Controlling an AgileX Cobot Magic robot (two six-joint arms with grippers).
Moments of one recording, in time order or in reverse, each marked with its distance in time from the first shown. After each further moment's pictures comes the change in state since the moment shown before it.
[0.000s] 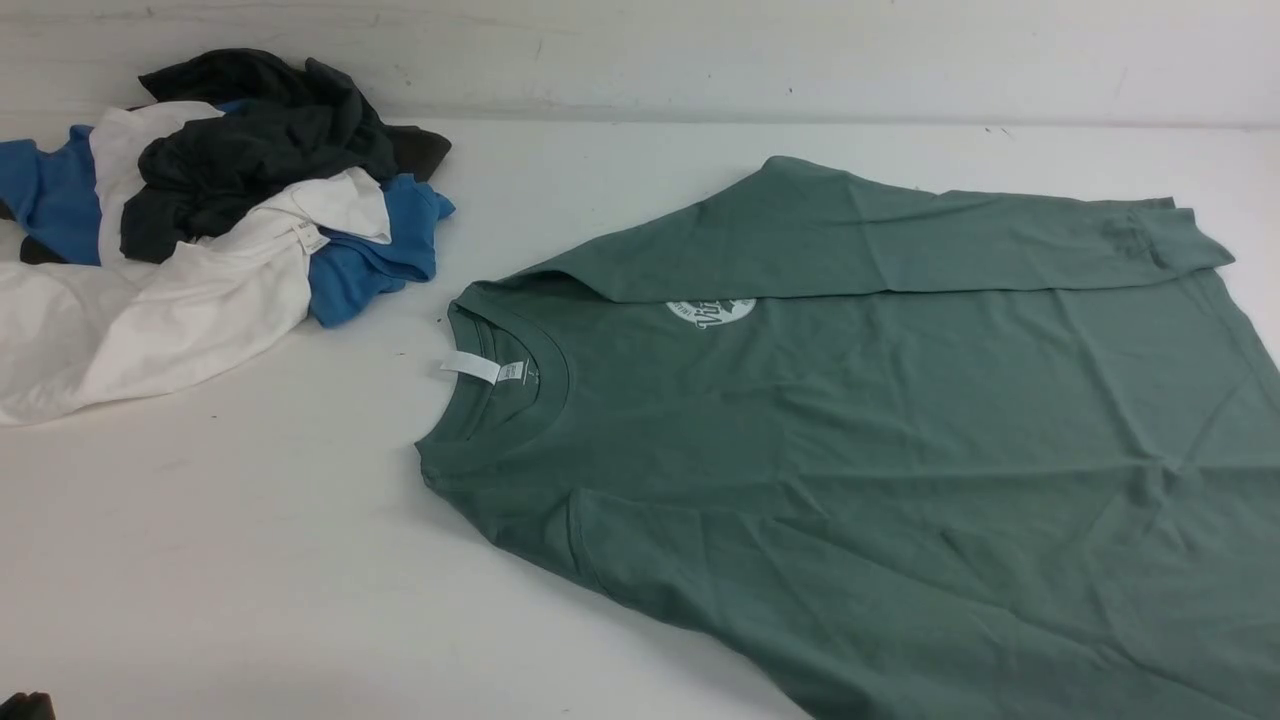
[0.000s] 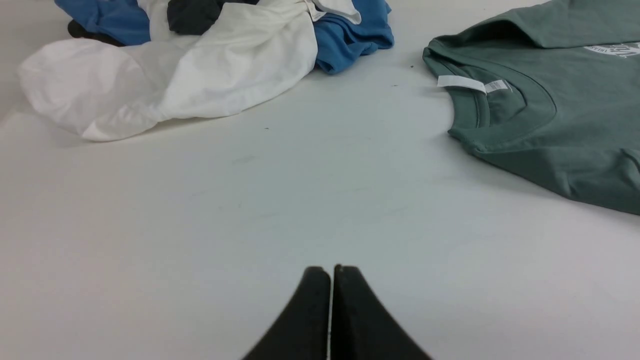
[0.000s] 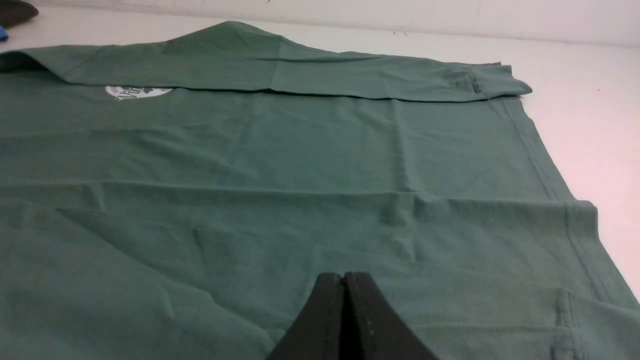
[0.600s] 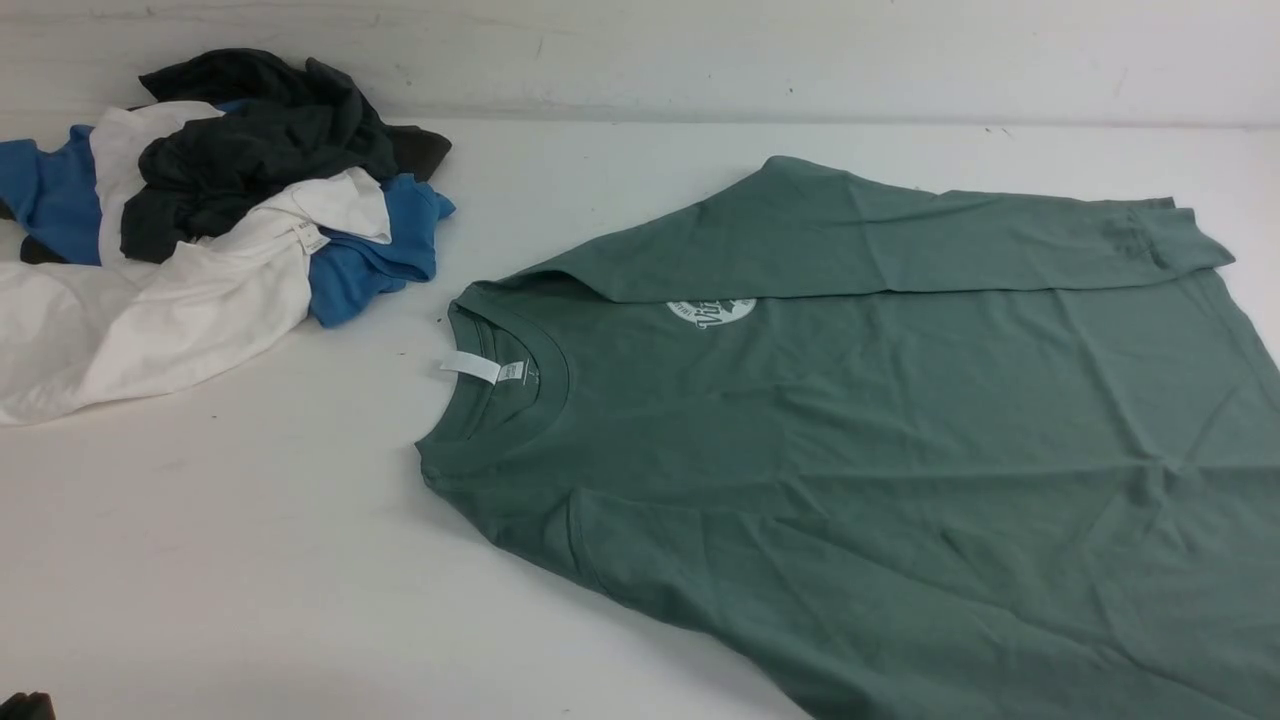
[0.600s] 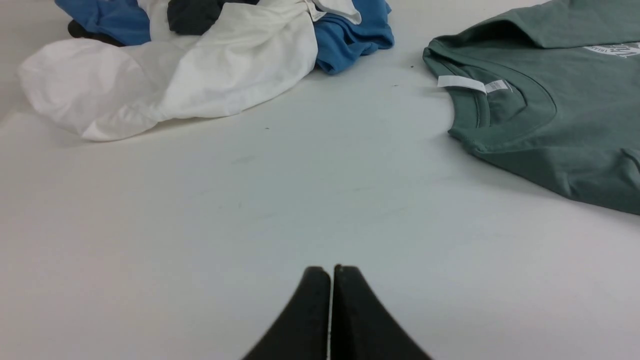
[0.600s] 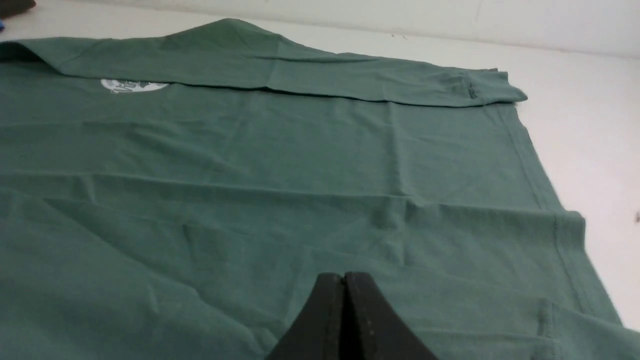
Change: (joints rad) right arm 0.000 0.000 0.001 -0.051 -0.010 -0.042; left arm 0.000 0.000 0.000 0.000 0.000 0.000
